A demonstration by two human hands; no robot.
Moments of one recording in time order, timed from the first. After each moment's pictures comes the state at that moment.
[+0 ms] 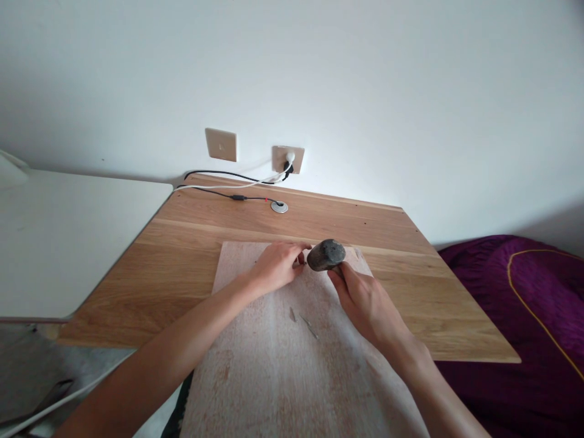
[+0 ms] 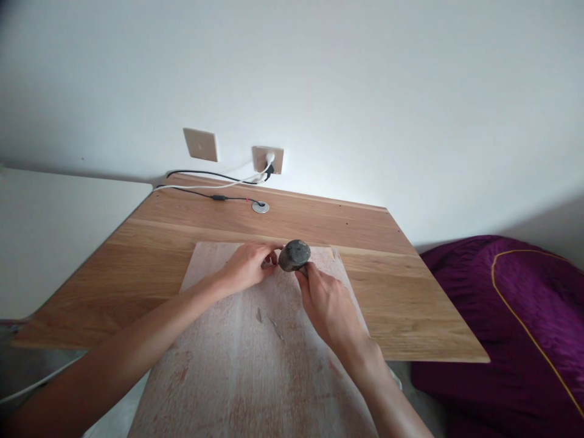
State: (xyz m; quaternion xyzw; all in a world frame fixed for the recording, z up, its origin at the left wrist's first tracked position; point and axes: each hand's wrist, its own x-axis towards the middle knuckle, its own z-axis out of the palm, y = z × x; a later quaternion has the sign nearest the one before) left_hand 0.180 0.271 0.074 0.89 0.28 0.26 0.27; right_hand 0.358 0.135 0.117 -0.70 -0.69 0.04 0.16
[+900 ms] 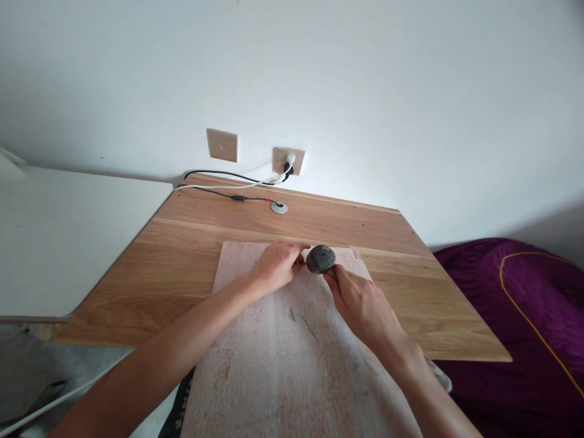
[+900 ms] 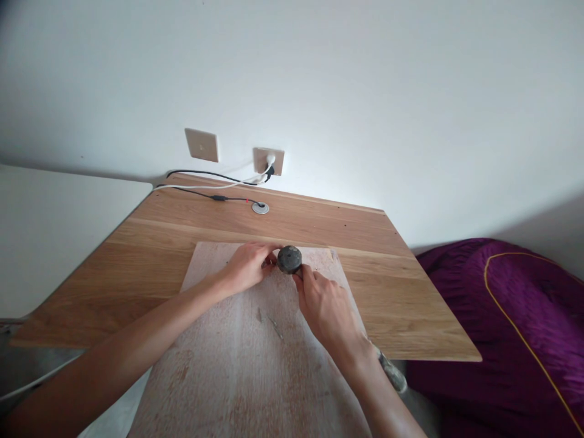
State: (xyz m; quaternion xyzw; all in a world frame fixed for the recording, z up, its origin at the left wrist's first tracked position) left_hand 0.181 0.270 0.073 0.89 0.29 0.25 0.25; right_hand 0.354 0.132 0.116 -0.71 -0.70 0.02 0.08
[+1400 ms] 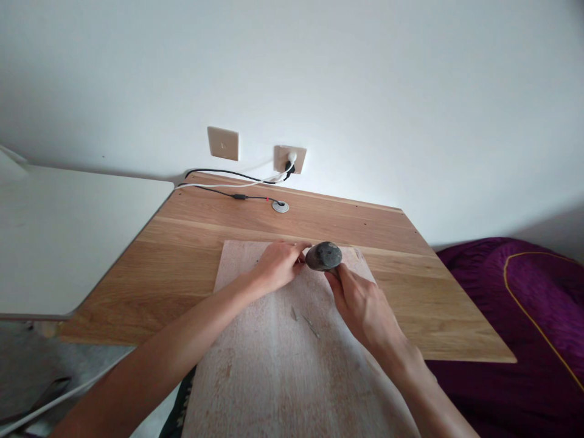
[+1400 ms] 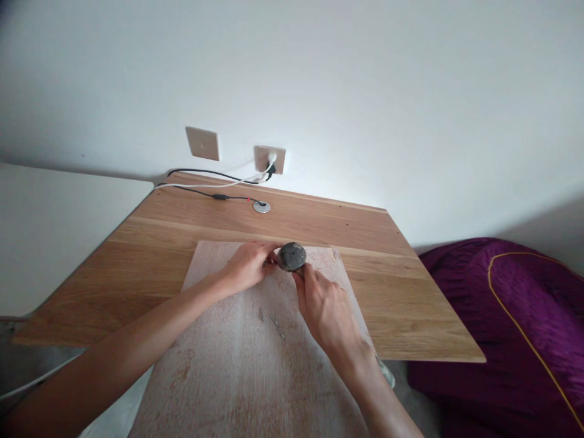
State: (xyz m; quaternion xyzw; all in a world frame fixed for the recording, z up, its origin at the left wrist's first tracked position) left_hand 0.180 0.270 0.074 0.89 0.28 0.25 0.25; right_hand 0.348 0.132 0.116 -0.71 -0.69 0.01 0.13
